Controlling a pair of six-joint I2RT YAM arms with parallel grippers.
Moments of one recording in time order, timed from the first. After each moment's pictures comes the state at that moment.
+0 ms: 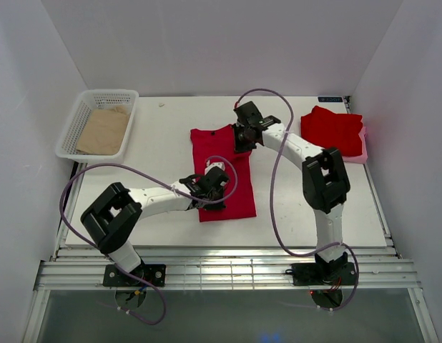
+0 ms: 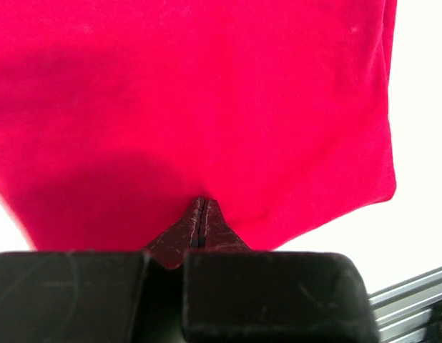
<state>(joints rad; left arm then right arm) -0.87 1.64 0.87 -0.20 -0.12 -0.77 0.57 2.13 1.77 -0.60 -0.06 0.36</state>
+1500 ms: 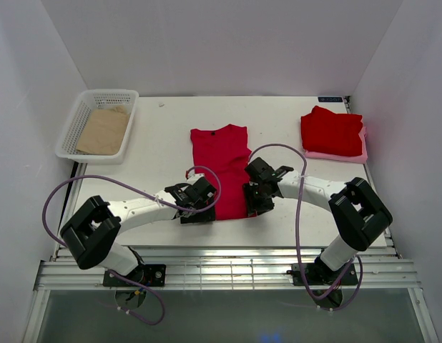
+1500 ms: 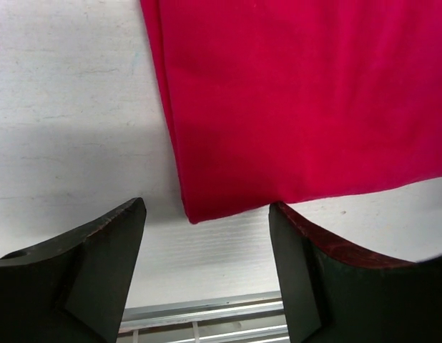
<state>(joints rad) -0.87 1.45 0.77 -0.50 -0.20 -0.87 0.73 1.60 0.92 -0.57 -0.10 0.47</state>
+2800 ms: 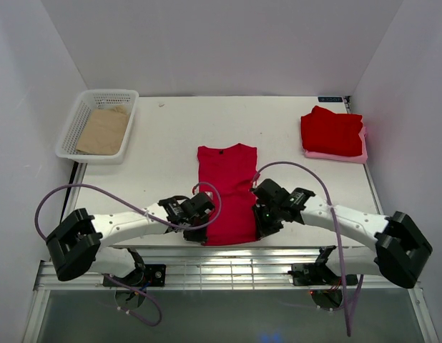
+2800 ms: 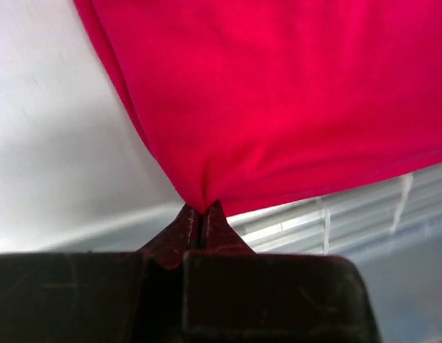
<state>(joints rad) -0.98 1.34 0.68 -0.55 -0.01 -0.82 0.87 1.29 0.71 -0.64 -0.19 0.52</state>
